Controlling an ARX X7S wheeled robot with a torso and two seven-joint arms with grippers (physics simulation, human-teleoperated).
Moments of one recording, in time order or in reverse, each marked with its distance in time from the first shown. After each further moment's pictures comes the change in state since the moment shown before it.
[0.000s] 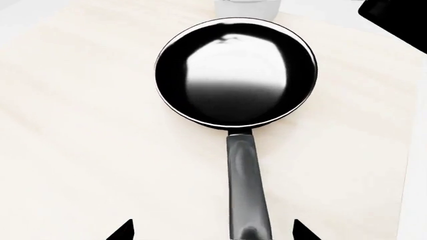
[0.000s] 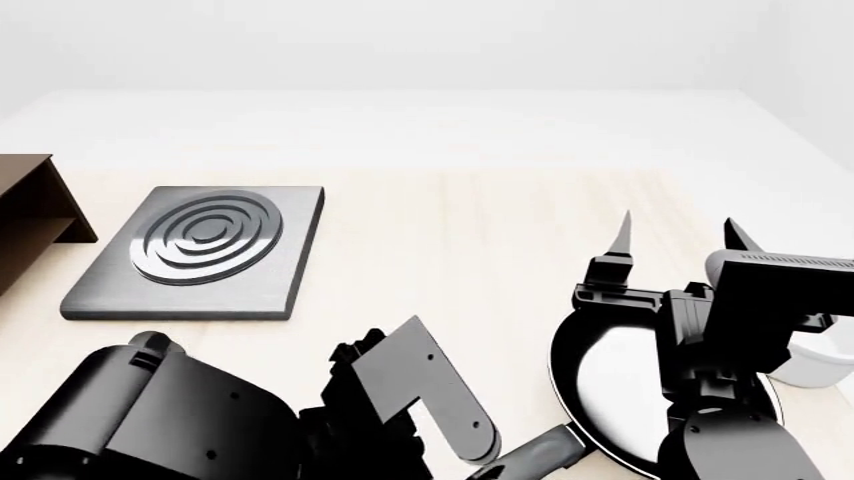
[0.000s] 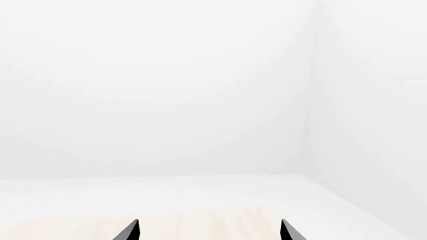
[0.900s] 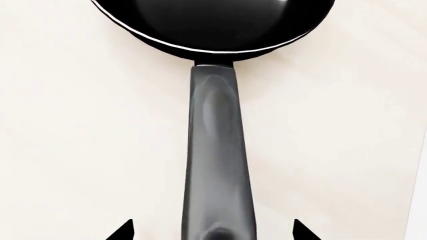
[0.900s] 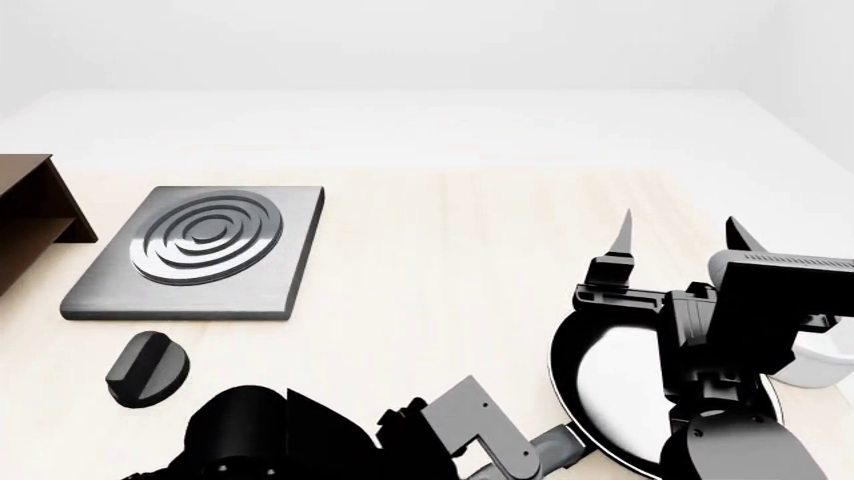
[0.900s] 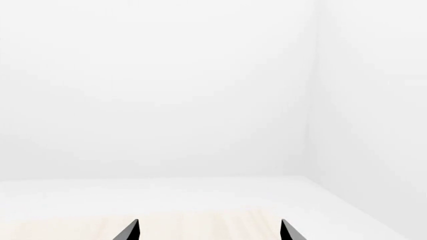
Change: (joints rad) left arm 0.085 0.091 0.325 -0.265 0.325 0.168 0.211; right arm -0.002 0.017 -0.004 -0.016 0.022 0.003 0.014
